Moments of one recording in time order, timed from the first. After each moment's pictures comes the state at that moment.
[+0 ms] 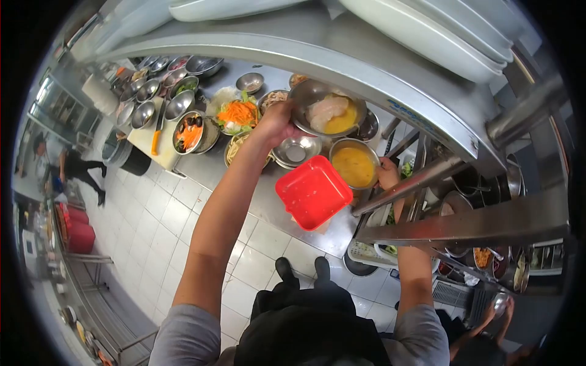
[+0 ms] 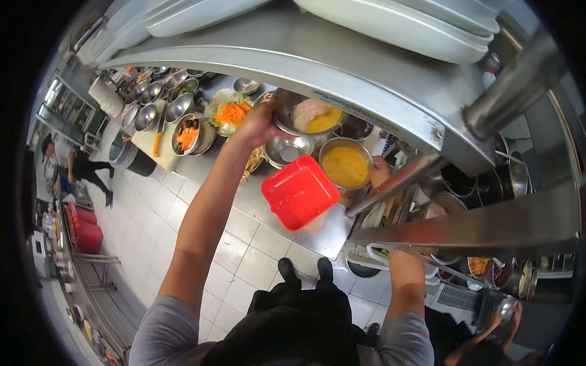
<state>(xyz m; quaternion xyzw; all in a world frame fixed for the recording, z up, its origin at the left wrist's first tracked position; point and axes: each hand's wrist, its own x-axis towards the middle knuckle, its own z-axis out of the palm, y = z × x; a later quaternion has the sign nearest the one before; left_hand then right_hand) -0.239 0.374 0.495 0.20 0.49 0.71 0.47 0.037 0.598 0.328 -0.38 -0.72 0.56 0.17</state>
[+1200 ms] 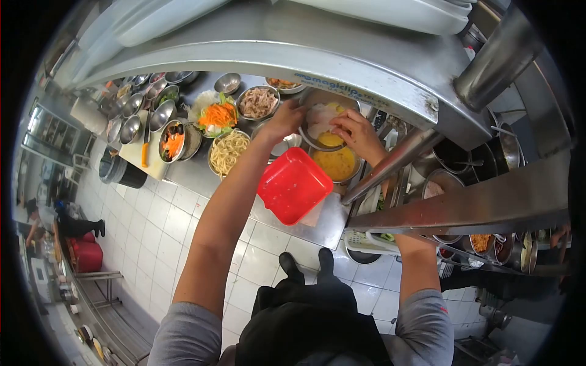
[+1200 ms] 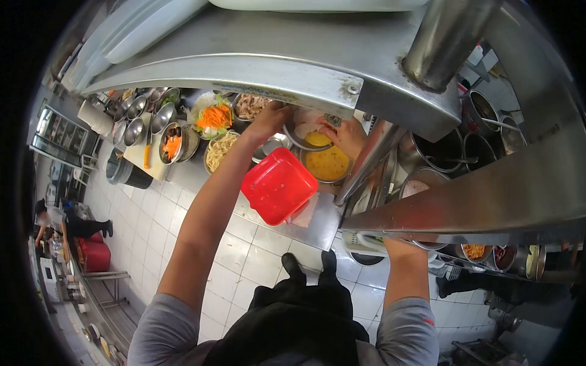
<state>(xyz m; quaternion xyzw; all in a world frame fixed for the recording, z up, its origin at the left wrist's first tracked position) -0.208 0.438 0.444 0.36 0.68 0.52 0.37 -0.015 0.583 0.422 -0.03 -0.92 0.25 0.29</state>
